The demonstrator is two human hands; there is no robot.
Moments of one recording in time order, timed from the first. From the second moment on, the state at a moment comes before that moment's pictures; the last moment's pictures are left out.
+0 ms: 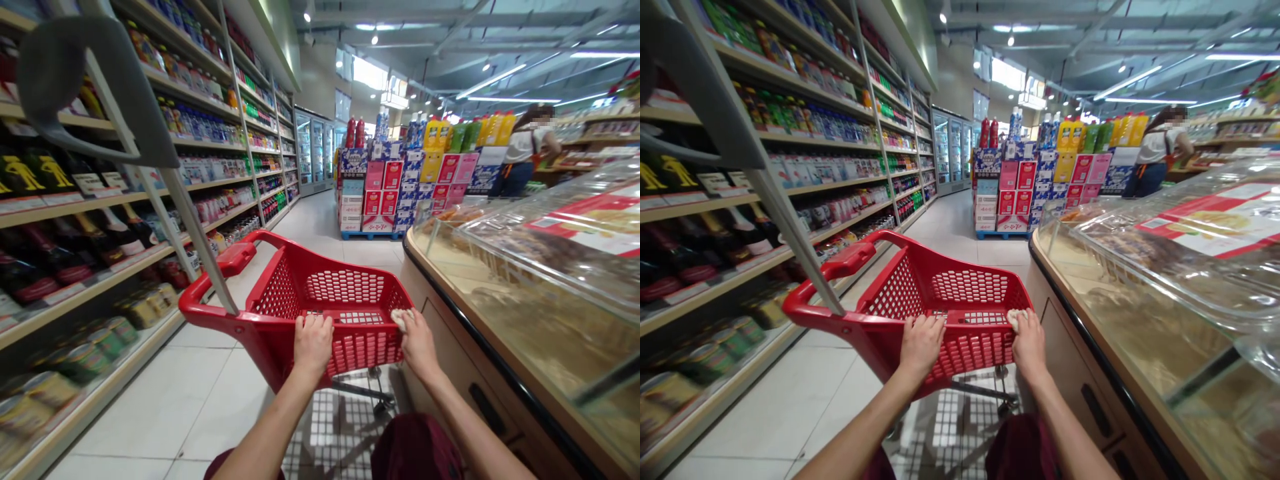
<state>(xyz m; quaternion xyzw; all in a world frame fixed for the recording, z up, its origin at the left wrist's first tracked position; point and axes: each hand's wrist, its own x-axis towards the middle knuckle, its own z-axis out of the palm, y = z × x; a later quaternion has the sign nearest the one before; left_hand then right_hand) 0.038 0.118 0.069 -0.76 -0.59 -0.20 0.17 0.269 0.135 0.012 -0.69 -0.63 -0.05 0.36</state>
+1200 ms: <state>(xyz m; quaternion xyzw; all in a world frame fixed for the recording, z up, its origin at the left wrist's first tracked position) 0.041 0.119 0.069 -0.78 -0.58 -0.19 0.17 0.253 0.137 0.017 -0.66 -0.66 -0.06 0.36</state>
